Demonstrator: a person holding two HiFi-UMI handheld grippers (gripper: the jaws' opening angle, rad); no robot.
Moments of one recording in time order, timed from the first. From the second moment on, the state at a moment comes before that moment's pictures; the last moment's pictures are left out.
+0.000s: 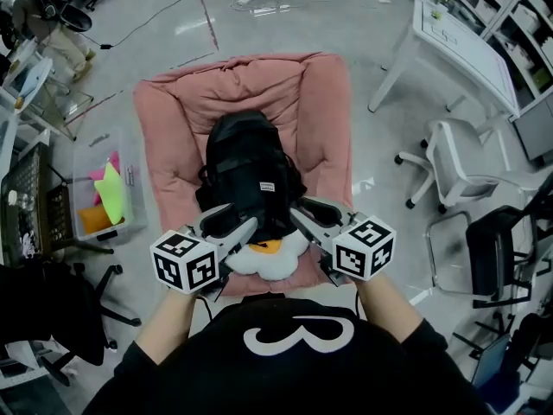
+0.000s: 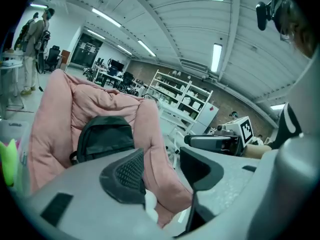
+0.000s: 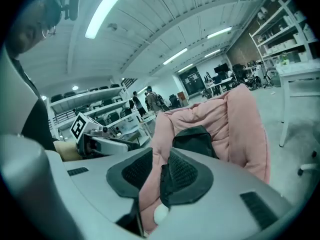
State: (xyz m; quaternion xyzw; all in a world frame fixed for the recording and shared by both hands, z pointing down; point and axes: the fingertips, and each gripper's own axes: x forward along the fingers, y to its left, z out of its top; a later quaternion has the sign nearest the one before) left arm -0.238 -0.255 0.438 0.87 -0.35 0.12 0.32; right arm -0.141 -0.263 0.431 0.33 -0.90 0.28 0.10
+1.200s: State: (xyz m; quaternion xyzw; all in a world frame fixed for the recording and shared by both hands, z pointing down) left arm -0.192 -0.098 0.316 0.90 -0.36 0.05 0.22; right arm -0.134 -0.109 0.314 0.24 -0.95 0.21 -0.01
